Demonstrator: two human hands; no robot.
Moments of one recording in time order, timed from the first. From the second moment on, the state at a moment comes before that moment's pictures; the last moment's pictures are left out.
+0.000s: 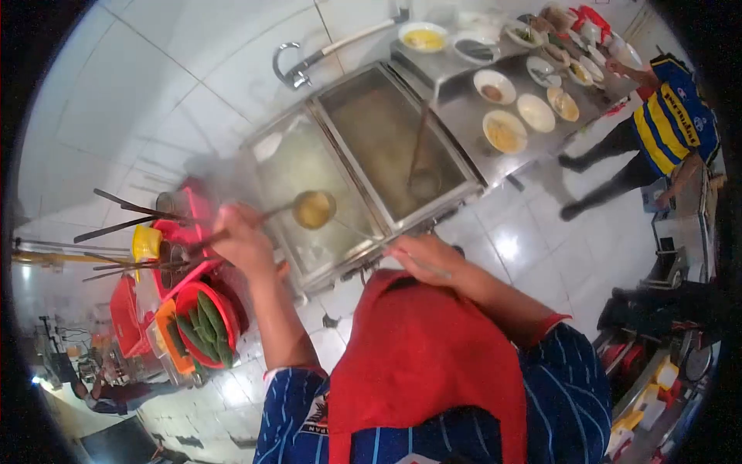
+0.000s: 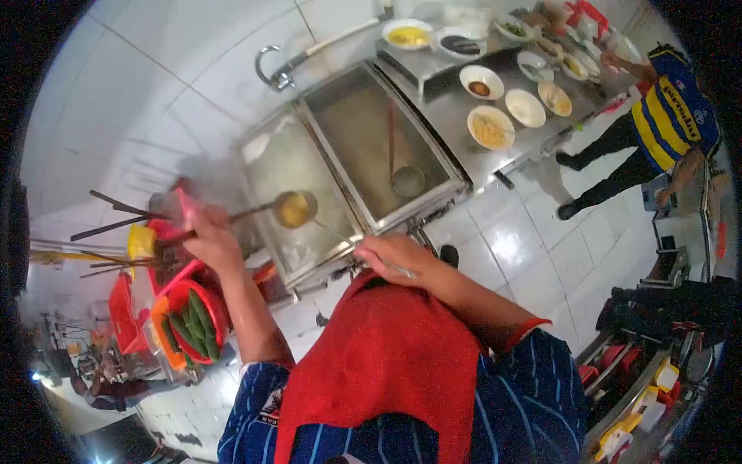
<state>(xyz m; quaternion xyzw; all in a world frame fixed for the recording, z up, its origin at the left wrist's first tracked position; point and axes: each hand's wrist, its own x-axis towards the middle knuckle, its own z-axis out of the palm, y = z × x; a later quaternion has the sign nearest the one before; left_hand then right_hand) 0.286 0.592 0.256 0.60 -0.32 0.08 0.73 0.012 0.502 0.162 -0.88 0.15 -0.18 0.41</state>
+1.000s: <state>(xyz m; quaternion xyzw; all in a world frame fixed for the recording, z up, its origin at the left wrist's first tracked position) 0.198 0.294 0.165 0.67 -0.29 -0.16 0.66 0.019 0.169 0.079 -0.91 0.12 -0.10 0.37</state>
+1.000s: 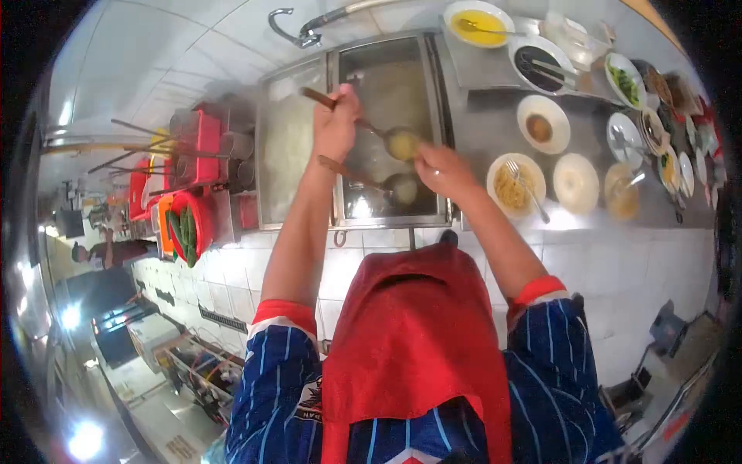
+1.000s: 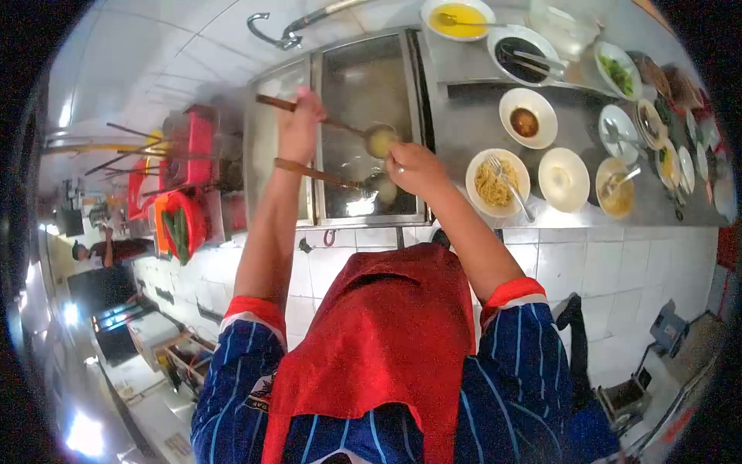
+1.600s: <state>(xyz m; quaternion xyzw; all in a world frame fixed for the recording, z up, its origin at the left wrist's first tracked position) 0.201 0.294 0.193 0.73 -0.34 -0.31 0.51 0.004 0.181 0.051 -0.86 0.16 -0.07 0.48</state>
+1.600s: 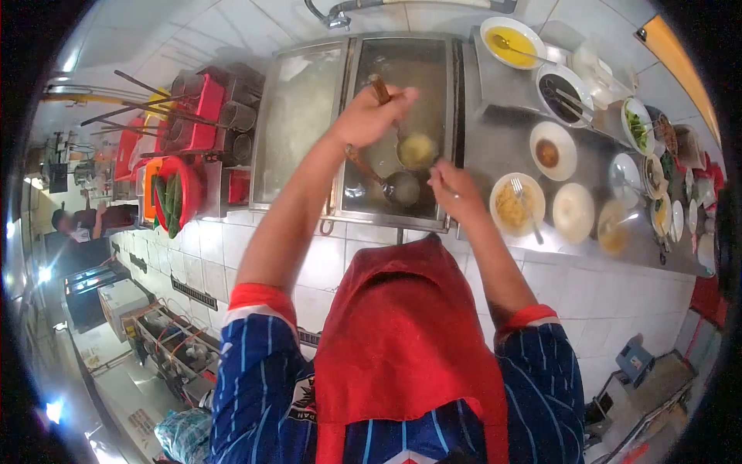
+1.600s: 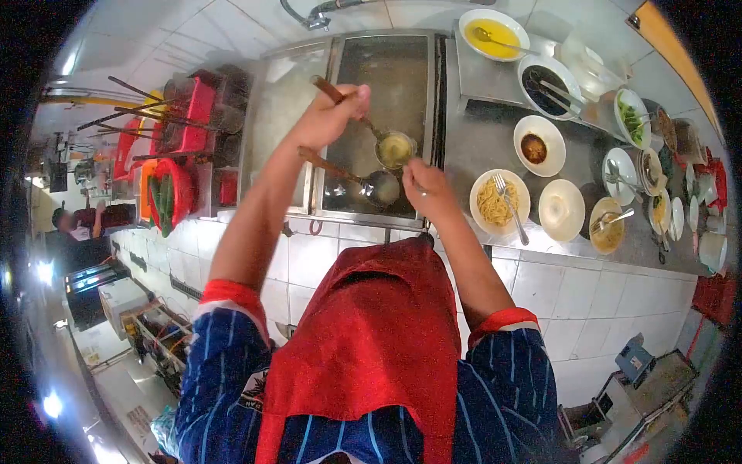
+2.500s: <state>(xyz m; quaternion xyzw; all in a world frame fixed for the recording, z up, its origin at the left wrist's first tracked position) 0.104 0.274 0.184 0.76 -0.22 -0.12 0.60 -0.039 0.198 0.063 -0.81 0.21 -0.13 0.53</state>
